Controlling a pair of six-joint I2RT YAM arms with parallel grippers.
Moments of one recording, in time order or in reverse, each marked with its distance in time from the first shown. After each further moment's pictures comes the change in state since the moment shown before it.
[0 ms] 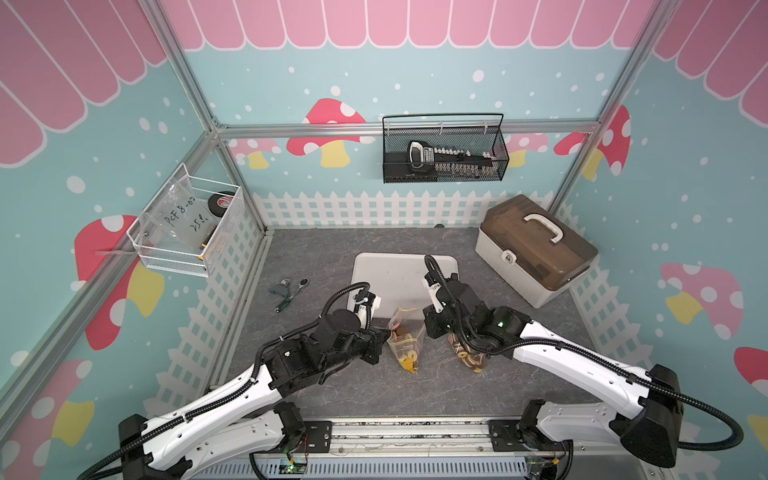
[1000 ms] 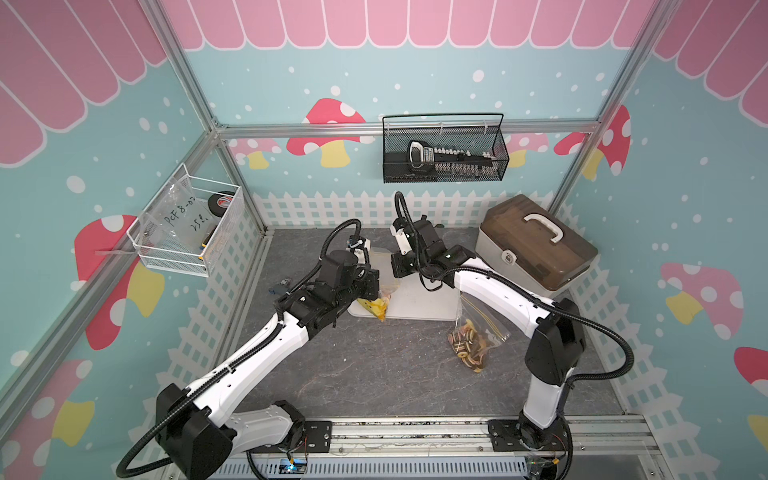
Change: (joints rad) left arm 0.373 0.373 0.304 0.128 0.035 0.207; right arm -0.211 0.646 0.676 0.023 -0.217 -0.111
